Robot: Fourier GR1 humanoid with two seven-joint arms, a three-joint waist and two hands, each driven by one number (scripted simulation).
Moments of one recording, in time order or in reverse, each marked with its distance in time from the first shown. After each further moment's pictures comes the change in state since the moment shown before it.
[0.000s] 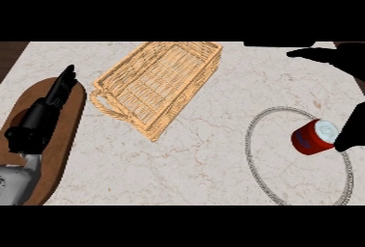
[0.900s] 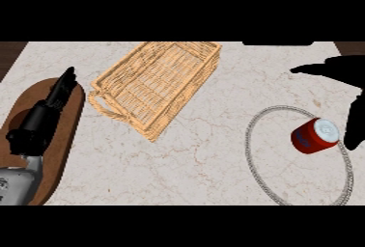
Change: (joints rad) left arm 0.018 -0.052 0.050 -0.004 -0.051 -0.041 -0.003; right arm 0.025 0.078 -0.013 0.204 0.163 0.264 -0.093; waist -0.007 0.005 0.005
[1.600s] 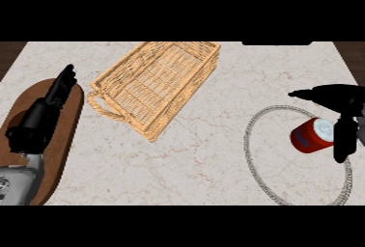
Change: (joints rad) left arm -0.010 -0.045 0.049 -0.009 -0.048 -0.034 0.020; right arm 0.167 0.079 0.008 0.085 0.357 -0.026 -0.231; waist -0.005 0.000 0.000
